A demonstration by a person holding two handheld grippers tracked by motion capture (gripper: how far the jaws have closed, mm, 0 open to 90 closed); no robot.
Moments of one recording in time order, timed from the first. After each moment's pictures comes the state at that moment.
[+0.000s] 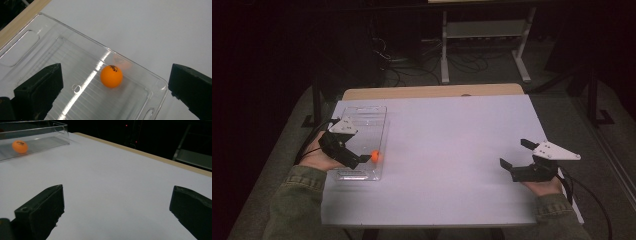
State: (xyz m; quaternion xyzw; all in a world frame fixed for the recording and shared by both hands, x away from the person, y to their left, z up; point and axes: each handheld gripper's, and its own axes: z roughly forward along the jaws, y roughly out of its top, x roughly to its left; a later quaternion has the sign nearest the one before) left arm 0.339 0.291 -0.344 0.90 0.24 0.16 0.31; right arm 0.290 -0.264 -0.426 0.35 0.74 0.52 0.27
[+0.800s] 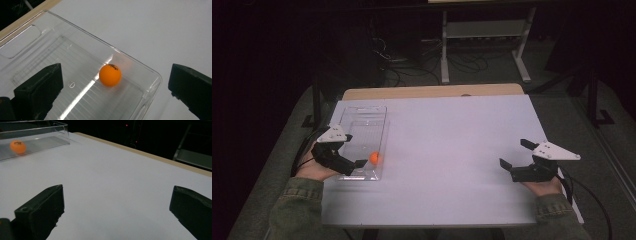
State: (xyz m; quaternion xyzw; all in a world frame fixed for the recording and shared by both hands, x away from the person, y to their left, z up) left arm 0.319 0.308 -0.358 0.87 0.26 0.17 0.37; right arm 0.290 -0.263 -0.426 0.35 0.74 0.52 0.27
